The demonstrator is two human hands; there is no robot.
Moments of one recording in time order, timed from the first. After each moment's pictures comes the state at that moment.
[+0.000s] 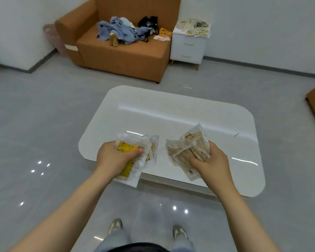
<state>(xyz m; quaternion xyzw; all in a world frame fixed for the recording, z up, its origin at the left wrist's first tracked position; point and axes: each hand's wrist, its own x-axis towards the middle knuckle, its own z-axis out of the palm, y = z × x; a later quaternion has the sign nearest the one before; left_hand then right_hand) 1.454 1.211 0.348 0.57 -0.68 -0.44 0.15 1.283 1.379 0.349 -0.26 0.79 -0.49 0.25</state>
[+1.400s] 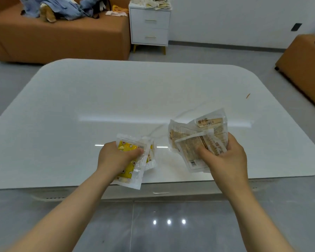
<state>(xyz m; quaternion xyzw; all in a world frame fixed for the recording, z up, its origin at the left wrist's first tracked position) 1.371 1.114 -0.077 0.46 -0.73 -0.49 0.09 1.269 1.323 -0.023 -0.16 0.78 -0.60 0.09</state>
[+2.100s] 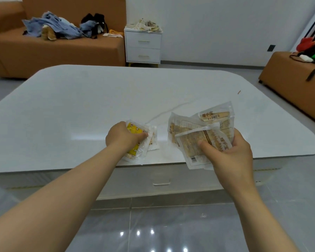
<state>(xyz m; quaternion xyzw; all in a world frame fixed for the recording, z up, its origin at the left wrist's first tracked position) 1.346 1.103 -0.154 0.43 -0.83 -0.33 0.12 1.321 1.355 -0.091 -0.18 0.74 -0.65 0.00</state>
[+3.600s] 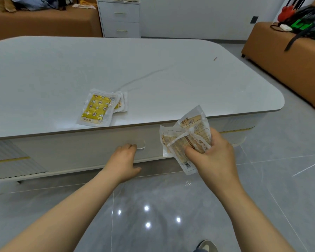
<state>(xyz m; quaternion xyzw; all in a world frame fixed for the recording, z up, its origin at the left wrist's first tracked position) 1.405 1.229 -0.259 0.16 -0.97 -0.15 -0.08 1.359 1.445 -0.153 -0.16 0.81 -0.56 0.03</state>
